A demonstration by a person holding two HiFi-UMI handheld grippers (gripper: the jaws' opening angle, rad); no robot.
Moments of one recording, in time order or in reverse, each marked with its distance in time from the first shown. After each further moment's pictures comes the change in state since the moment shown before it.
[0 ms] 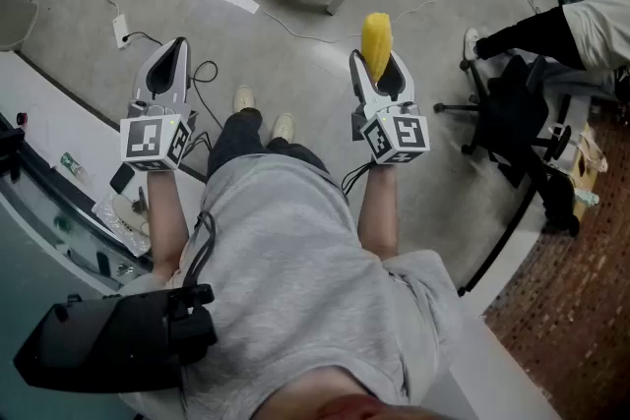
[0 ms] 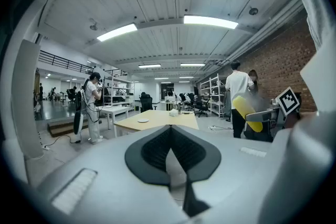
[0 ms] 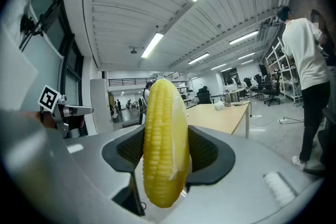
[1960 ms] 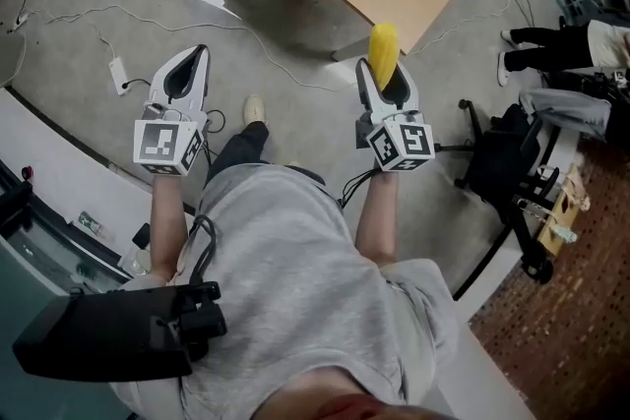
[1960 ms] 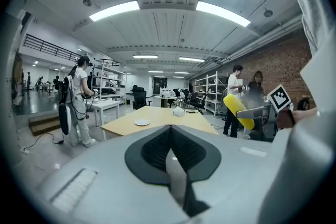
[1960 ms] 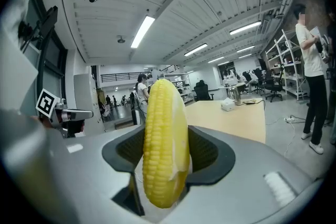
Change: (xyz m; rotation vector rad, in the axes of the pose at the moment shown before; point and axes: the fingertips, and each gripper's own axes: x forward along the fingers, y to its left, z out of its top) left arm 0.271 0.167 0.022 -0.043 0.063 -0.120; right arm 0.307 -0.058 0.056 0.029 0.074 -0.044
